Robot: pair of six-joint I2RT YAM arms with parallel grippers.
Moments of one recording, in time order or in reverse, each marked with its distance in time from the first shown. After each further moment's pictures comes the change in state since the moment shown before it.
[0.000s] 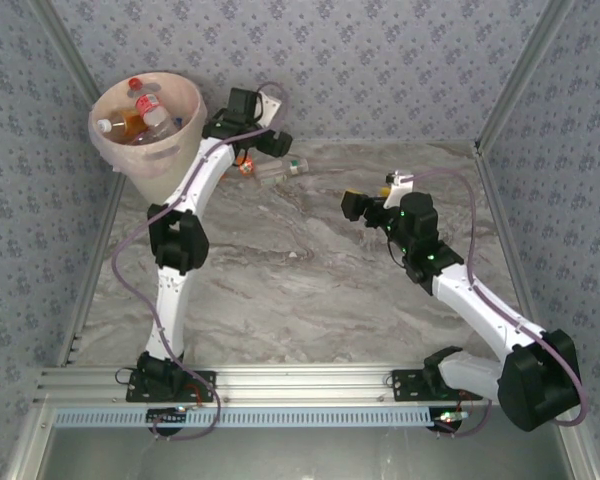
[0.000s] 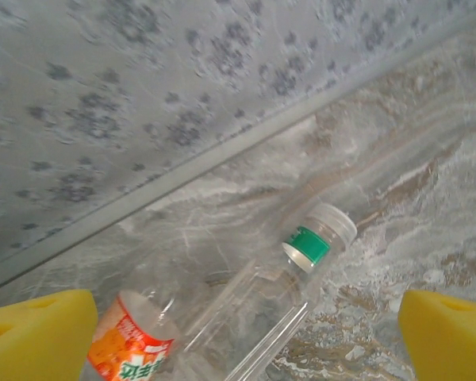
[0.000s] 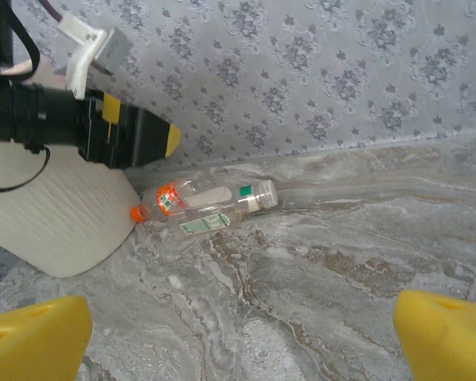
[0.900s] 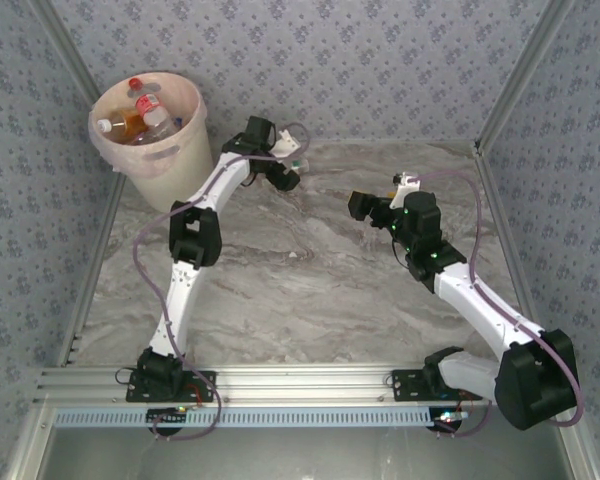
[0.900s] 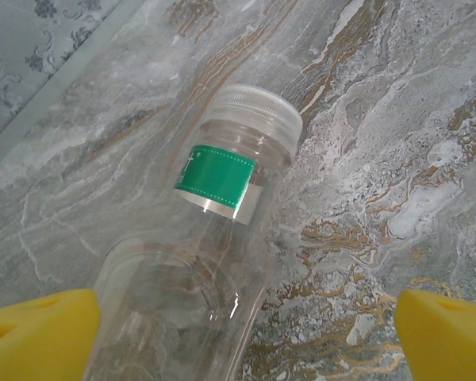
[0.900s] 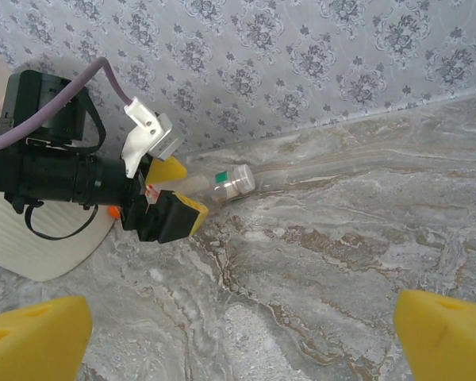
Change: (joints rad) left arm -0.017 0.219 0.040 -0.031 0.149 0.317; right arm -0.043 0.010 -0.002 -0.048 -0.004 0.045
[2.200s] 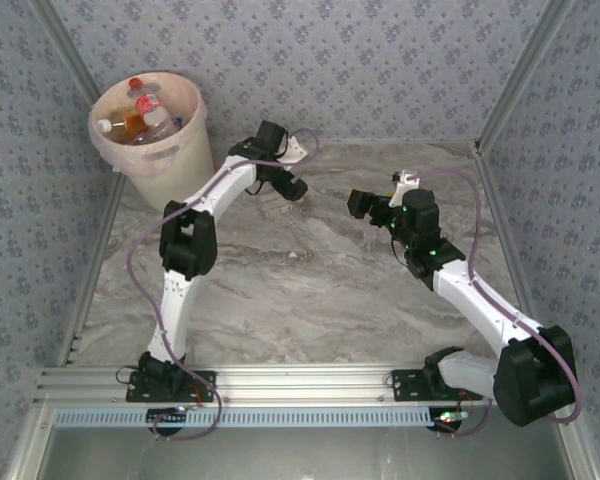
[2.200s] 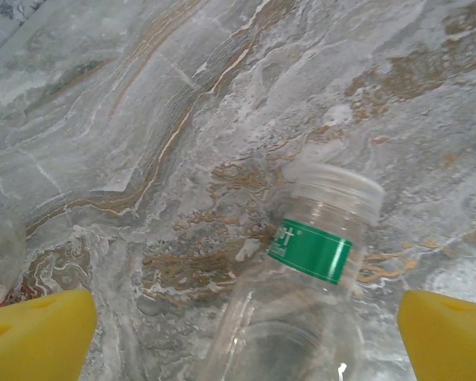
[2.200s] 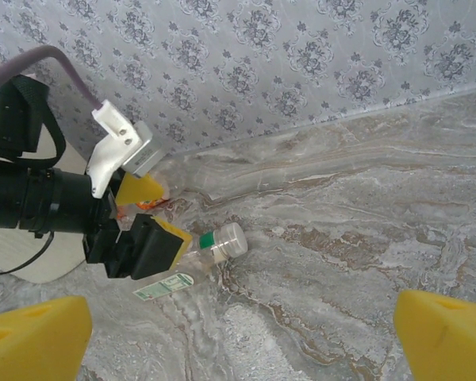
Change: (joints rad) left arm -0.088 -0.245 -0.304 -0.011 -0.140 -0.129; right arm 0.000 0.019 0.019 -0.011 0.004 0.011
